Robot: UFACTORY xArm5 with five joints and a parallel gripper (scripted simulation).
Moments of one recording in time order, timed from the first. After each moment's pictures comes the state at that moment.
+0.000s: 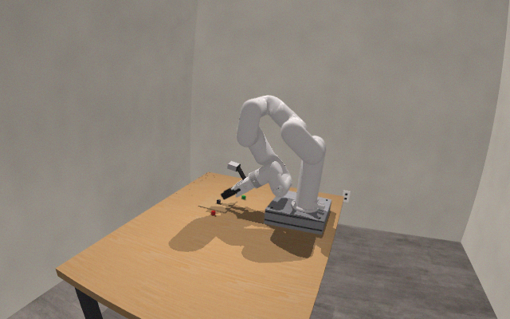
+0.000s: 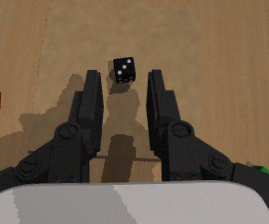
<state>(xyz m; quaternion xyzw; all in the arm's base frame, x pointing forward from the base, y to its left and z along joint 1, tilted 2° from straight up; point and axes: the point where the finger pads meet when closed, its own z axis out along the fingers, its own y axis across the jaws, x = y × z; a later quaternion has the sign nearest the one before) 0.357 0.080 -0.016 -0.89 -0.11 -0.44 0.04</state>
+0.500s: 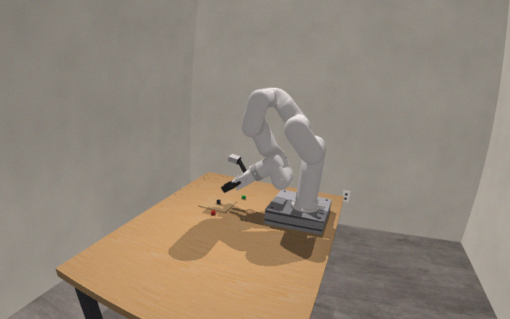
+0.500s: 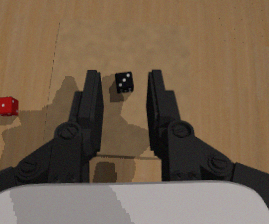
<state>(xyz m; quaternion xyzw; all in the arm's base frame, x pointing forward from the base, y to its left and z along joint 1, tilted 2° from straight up) 0.357 0.080 0.018 -0.89 -0.11 -0.45 0.04</state>
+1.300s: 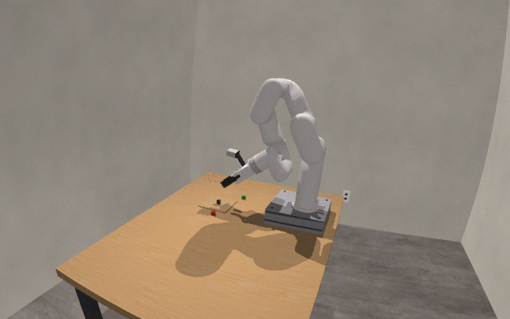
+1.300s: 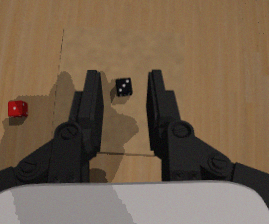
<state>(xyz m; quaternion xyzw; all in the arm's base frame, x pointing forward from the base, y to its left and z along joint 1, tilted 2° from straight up) 0.361 0.080 0.043 -0.90 -0.11 -0.43 0.04</state>
